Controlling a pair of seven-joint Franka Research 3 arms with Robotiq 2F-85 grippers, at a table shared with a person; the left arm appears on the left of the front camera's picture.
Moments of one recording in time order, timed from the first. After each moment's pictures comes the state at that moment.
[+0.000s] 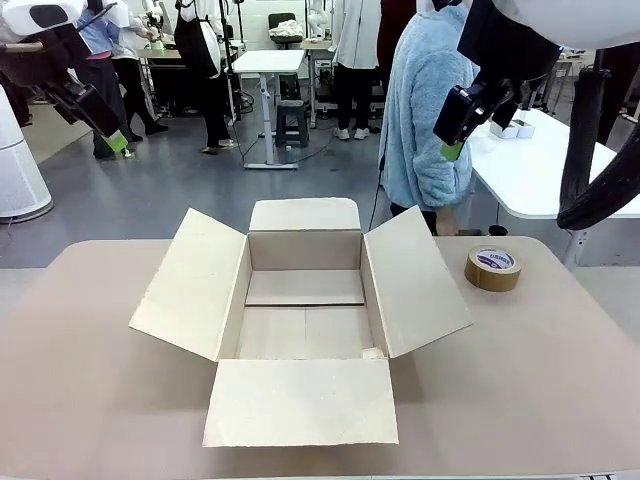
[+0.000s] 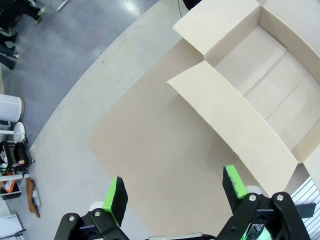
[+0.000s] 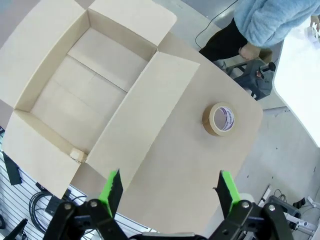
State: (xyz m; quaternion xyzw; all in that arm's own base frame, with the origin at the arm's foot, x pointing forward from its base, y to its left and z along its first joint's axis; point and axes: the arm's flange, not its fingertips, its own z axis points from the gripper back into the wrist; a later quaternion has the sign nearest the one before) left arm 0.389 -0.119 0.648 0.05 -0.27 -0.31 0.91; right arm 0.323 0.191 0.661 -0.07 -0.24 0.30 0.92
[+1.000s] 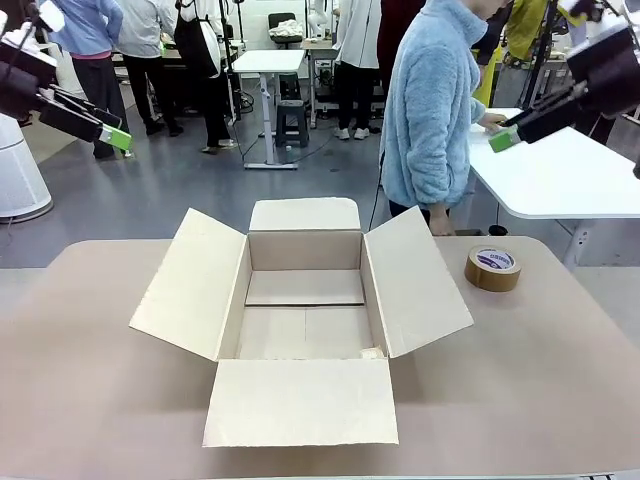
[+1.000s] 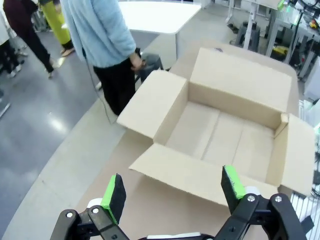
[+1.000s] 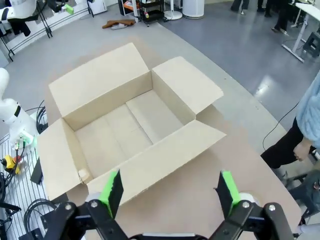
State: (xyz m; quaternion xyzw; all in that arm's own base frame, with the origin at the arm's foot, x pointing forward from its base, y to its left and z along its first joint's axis) left arm 0.441 -0.022 0.590 -0.24 -0.42 -0.44 0.75; right arm 0.387 0.020 0.589 0.22 -0.39 0.42 0.79
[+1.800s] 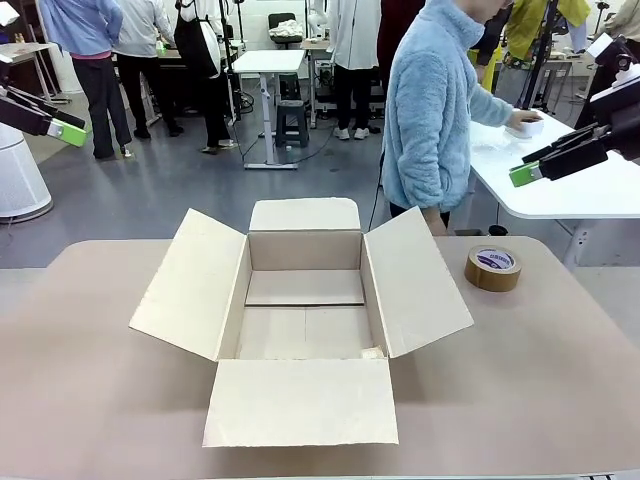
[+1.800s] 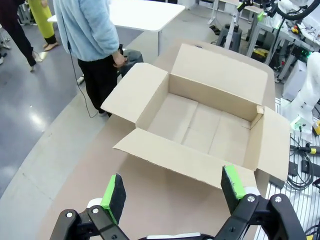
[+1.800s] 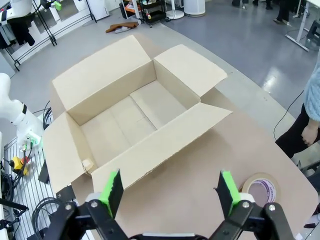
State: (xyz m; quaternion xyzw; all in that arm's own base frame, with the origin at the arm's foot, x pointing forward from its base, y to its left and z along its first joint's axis) left arm 0.426 0.017 0.598 -0.28 -0.38 -0.45 0.76; right arm 0.378 -0.007 0.555 0.25 -0.38 0.40 0.80
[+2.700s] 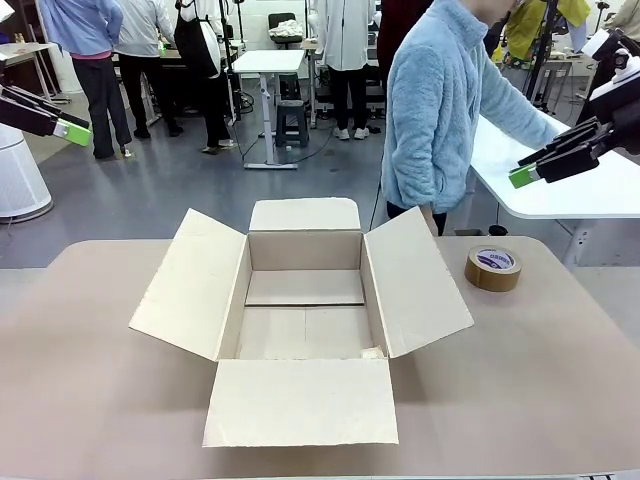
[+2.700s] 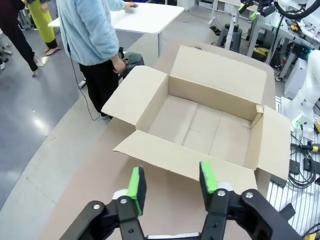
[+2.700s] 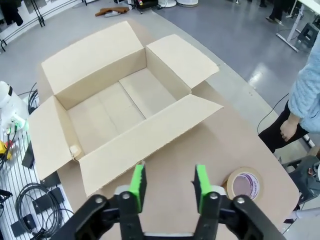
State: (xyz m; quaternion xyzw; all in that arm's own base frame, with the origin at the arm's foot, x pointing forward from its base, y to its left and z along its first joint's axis) left arm 0.418 0.017 0.602 -0.27 -0.39 -0.45 0.76; right arm 0.367 0.001 0.567 0.18 -0.37 0.43 0.80
